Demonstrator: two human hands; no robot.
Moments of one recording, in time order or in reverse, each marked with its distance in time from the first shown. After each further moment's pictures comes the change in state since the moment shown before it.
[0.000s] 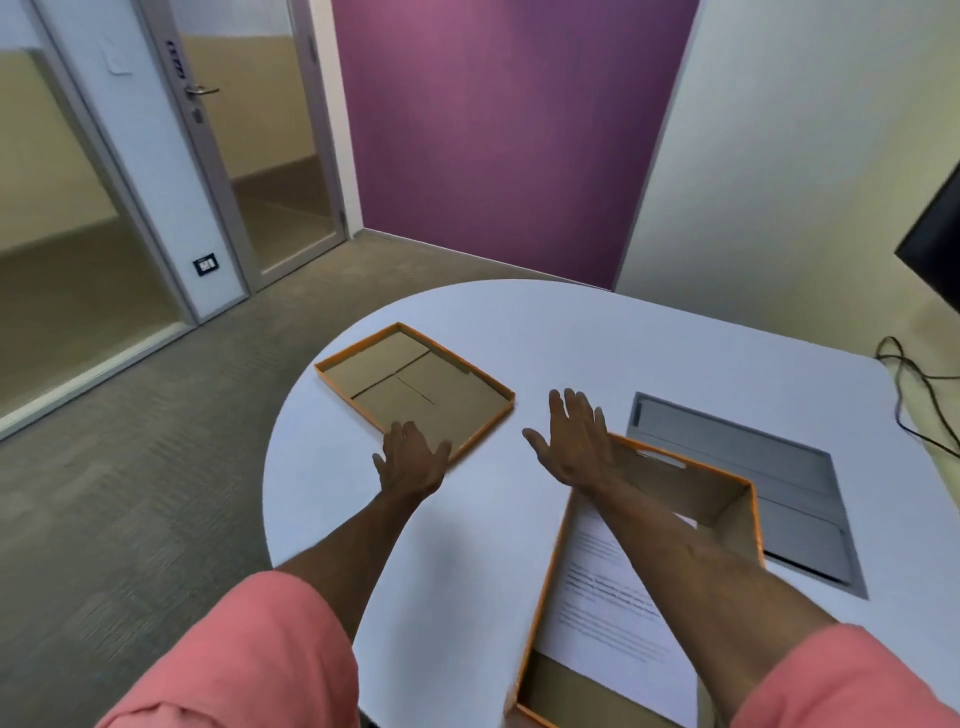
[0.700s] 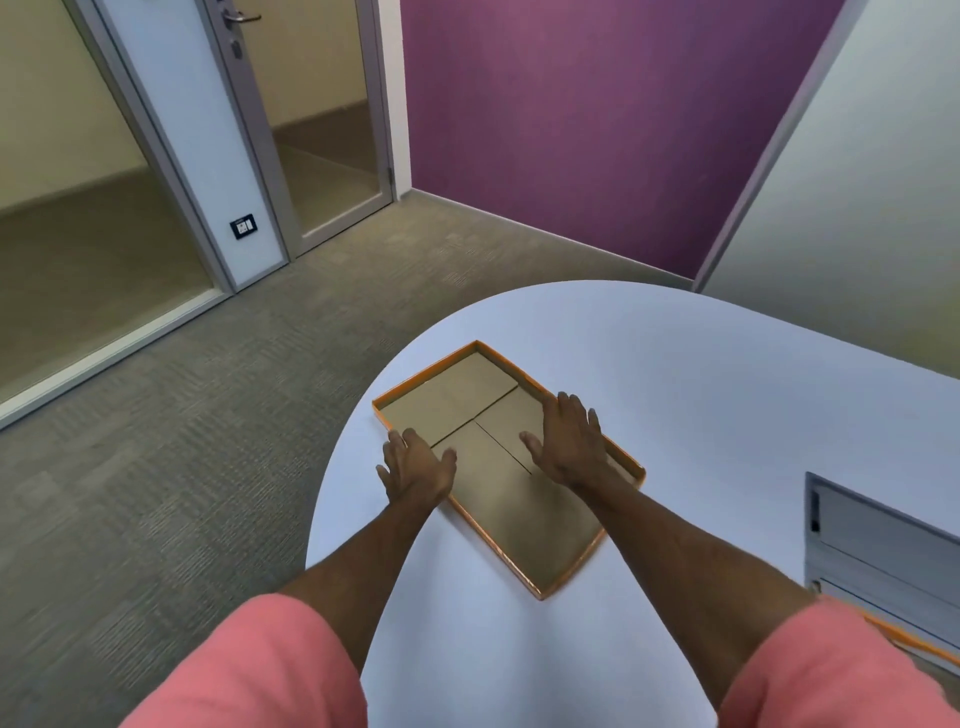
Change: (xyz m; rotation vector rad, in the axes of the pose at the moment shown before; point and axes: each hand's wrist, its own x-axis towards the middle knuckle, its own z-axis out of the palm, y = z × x) left_hand 0.258 -0.092 -0.029 -0.043 0.004 -0.265; right_hand 0.265 -0.133 0.140 -0.136 -0.108 -0.113
